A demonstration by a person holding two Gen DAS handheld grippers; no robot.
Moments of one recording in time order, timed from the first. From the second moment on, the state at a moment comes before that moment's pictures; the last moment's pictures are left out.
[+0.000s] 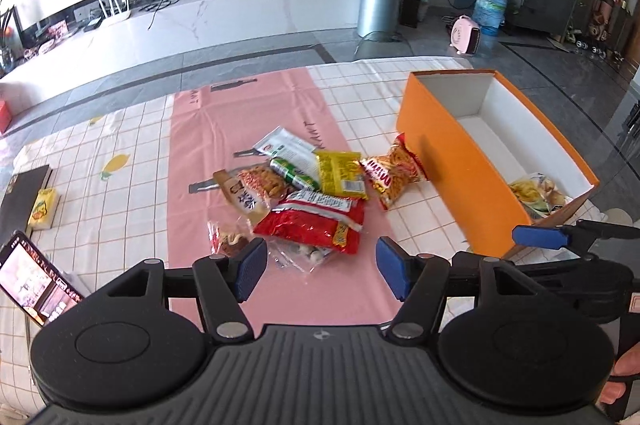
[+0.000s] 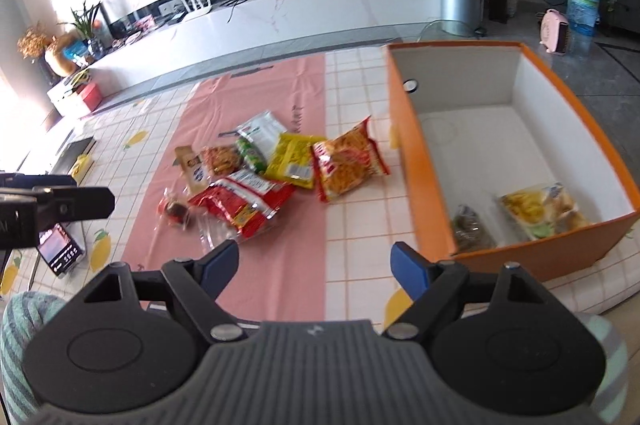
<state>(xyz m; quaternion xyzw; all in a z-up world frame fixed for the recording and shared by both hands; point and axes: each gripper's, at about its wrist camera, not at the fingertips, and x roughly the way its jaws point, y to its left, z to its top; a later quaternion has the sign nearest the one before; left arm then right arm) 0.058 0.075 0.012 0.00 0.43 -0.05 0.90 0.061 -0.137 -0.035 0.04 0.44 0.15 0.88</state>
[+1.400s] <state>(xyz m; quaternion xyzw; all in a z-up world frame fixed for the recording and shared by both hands) 0.191 0.096 -0.114 -0.12 0.54 -0.02 0.83 0.209 -0.066 -0.143 -0.21 0.40 0.16 0.88</state>
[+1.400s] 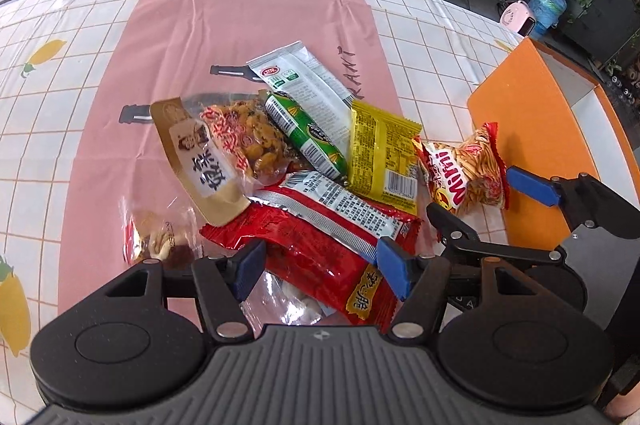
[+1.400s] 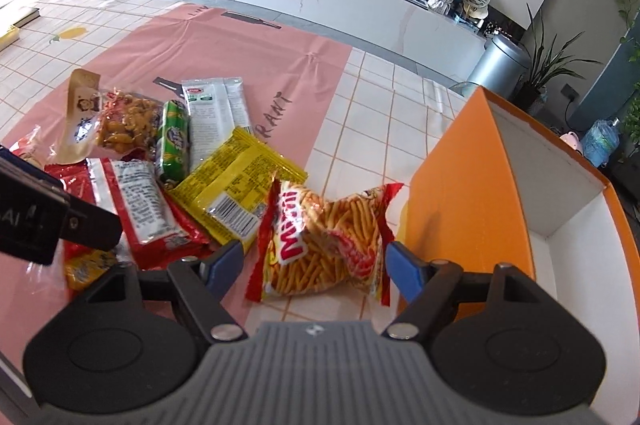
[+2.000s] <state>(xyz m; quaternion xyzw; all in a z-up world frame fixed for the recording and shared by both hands) 0.182 0.095 -0.107 -0.09 0.53 -0.04 0.84 0.186 -0.068 -0.141 -0.19 0.42 0.18 0.87</state>
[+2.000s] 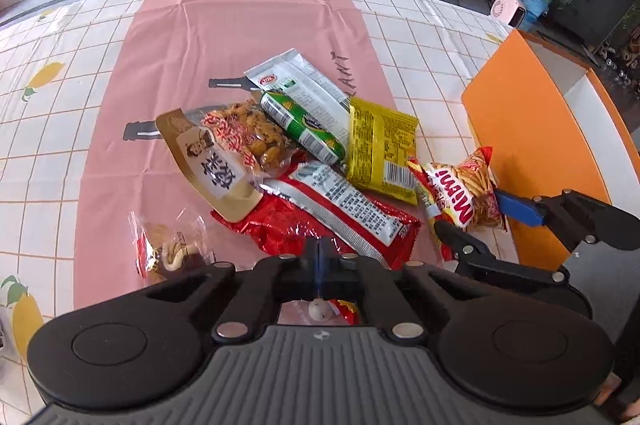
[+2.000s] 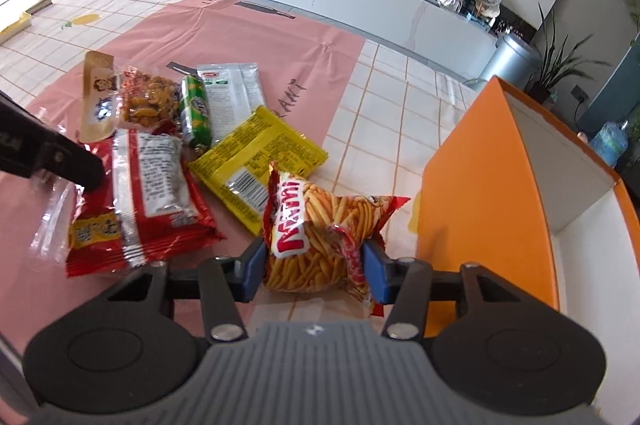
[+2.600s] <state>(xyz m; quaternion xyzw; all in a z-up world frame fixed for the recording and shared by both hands) 0.162 0.107 -0.098 -0.10 0.52 0.01 0.85 0.146 -0.068 -0.125 -0.13 0.45 0.21 0.86</state>
